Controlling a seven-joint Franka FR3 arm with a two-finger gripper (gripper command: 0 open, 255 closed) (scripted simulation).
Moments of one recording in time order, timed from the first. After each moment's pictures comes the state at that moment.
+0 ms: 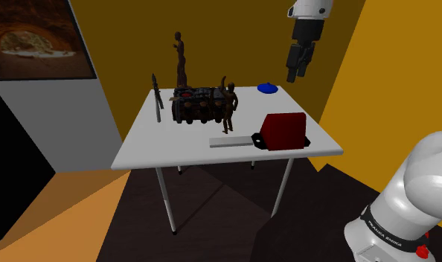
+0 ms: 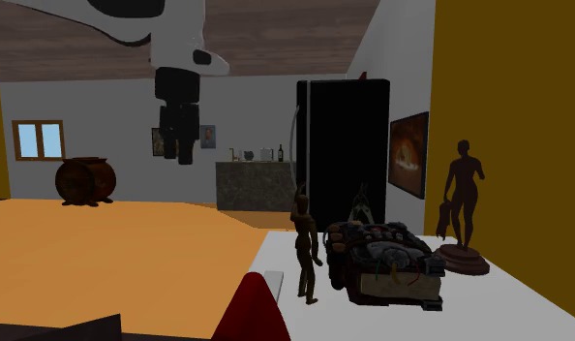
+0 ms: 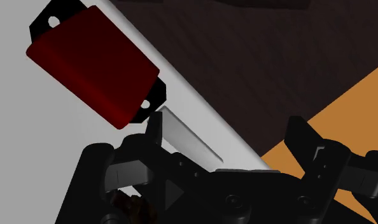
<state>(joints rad) 0.03 -0.51 -0.08 -2.19 0.03 1.64 -0.24</state>
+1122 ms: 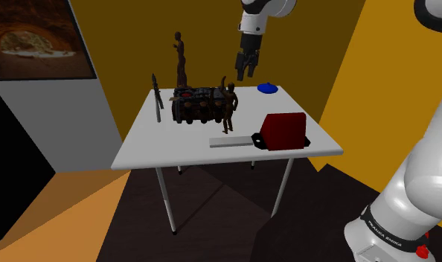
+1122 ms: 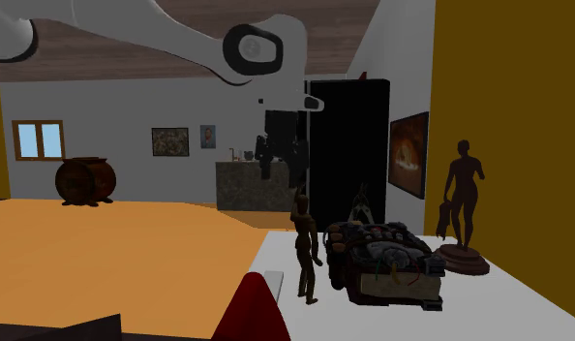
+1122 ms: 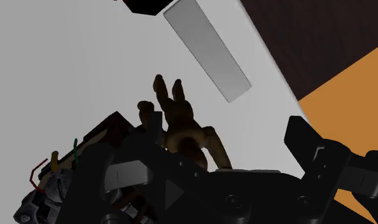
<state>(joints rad) 0.05 0.13 -0.12 -1.67 0.13 1.78 -0.39</state>
